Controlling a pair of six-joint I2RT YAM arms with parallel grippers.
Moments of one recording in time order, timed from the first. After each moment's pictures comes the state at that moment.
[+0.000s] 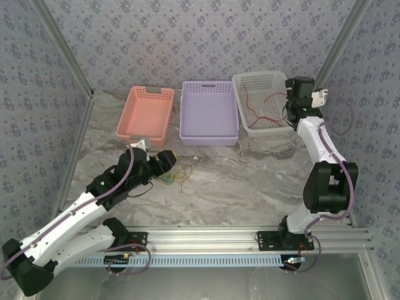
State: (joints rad) left arm -0.75 0.80 0.74 -0.47 -0.08 -1.05; right arm -0.02 1.59 1.36 -0.28 0.26 1.26
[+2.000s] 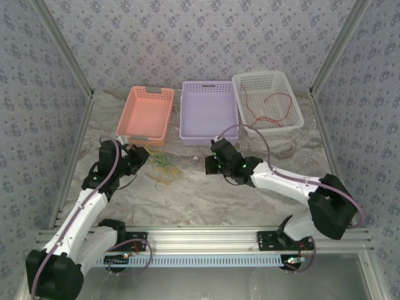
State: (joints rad) left arm -0.22 0.85 0.60 -0.30 0.29 -0.98; right arm 0.84 1.39 0.86 -0.21 0.07 0.62
